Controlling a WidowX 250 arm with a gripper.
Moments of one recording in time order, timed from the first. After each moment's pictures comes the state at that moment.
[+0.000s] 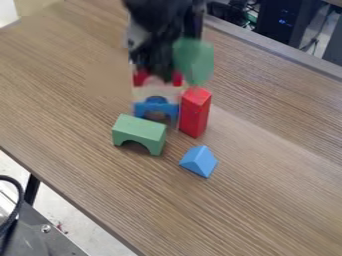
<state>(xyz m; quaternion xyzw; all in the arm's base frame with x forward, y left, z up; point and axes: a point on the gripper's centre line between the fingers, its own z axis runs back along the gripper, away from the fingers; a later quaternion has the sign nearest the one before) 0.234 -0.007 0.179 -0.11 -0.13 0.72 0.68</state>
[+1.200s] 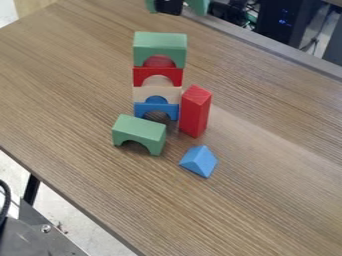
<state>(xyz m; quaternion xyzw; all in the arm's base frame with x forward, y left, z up) 0.300 0.038 0.183 -0.05 -0.12 0.84 0.53</state>
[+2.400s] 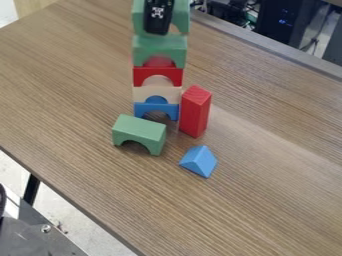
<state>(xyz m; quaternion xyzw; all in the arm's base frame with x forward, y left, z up) 0.294 0.056 0.156 0.01 -0.08 0.88 0.46</state>
